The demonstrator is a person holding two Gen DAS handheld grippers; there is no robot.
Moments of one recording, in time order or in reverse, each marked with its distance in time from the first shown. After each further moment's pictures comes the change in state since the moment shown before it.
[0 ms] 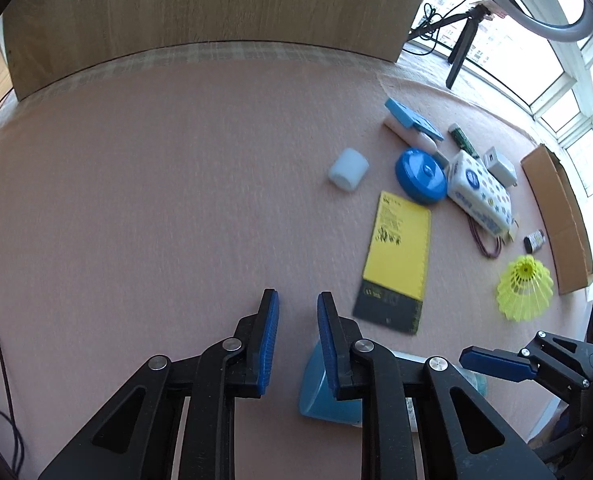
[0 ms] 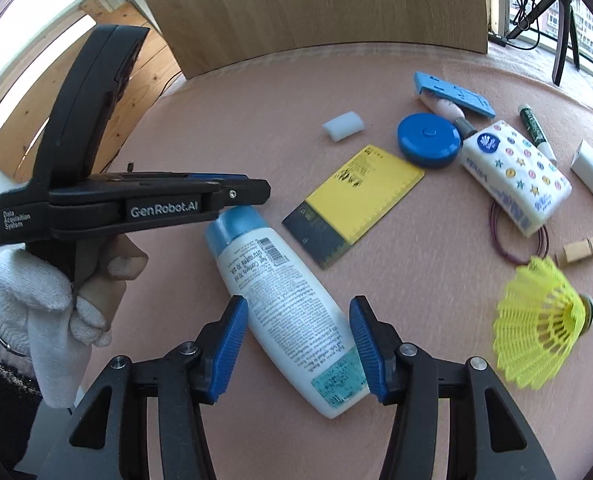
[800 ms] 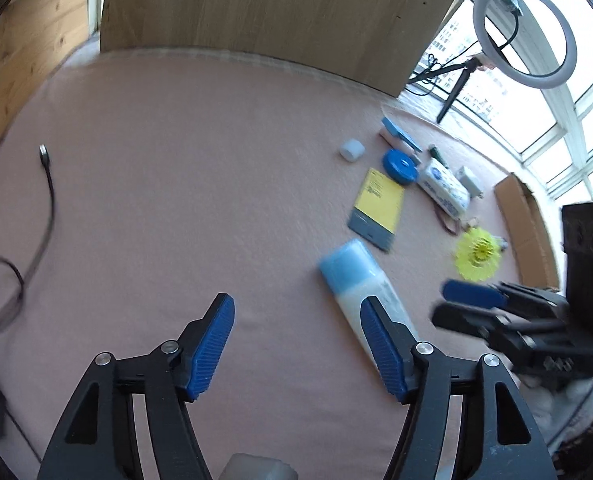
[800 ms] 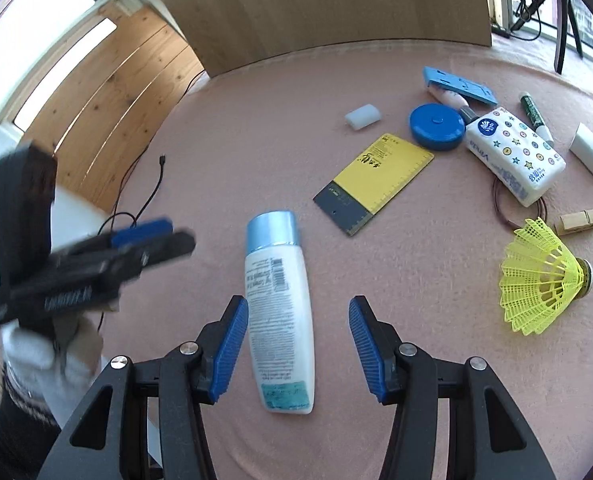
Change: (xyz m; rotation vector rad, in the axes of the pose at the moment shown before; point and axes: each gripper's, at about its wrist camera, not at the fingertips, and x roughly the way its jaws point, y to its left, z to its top) left arm -0.083 0.015 -0.089 -0.186 -0.106 -0.069; right arm -0.023 -0.003 -0.014 0.026 0.020 0.094
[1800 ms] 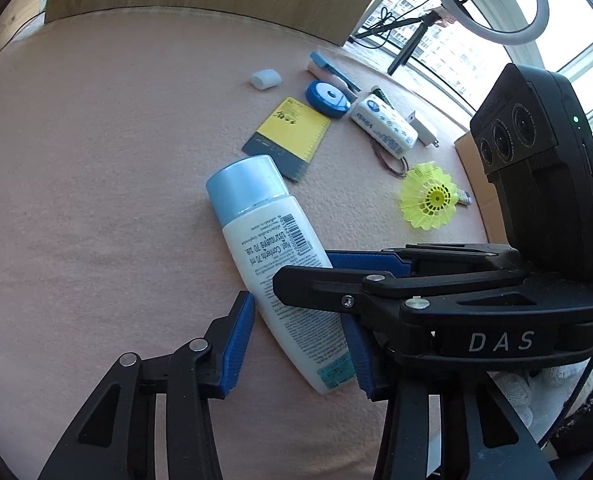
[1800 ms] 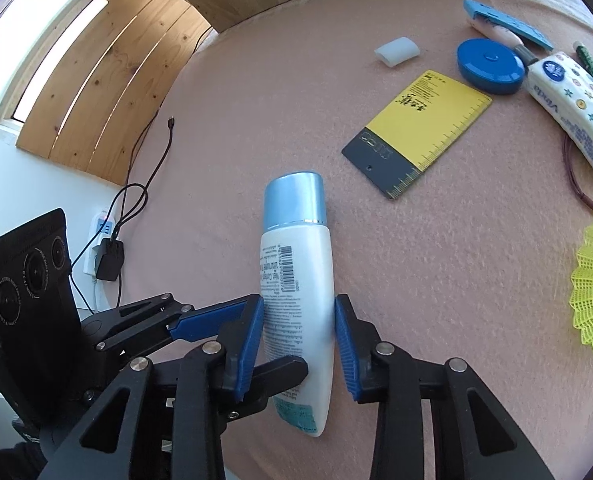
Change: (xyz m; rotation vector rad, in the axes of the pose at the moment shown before) left arm 0.045 -0.065 -0.038 0.044 0.077 -0.100; right arm 0.053 0.003 0.000 0.019 0.181 0.123
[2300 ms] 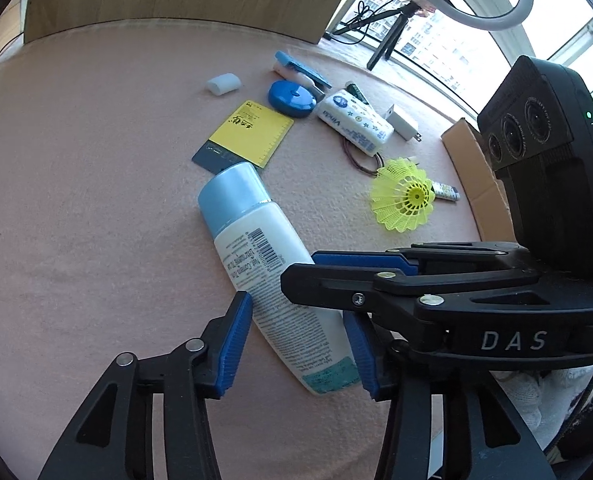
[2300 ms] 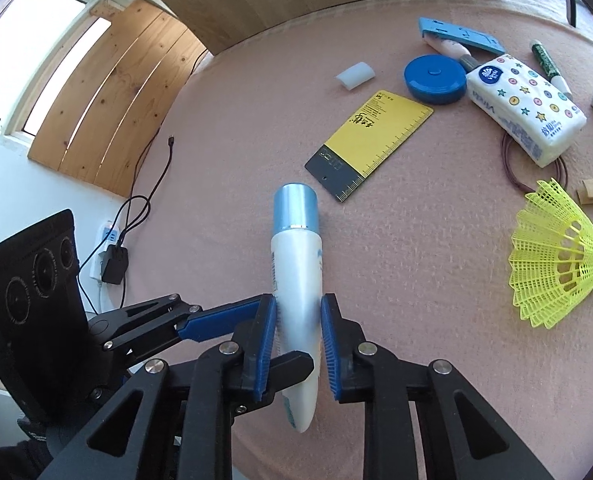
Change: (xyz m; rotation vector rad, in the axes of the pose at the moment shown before) left arm 0.012 -0.034 0.004 0.040 -0.013 0.005; right arm -0.034 -0.023 -0.009 0.001 -0.046 0.004
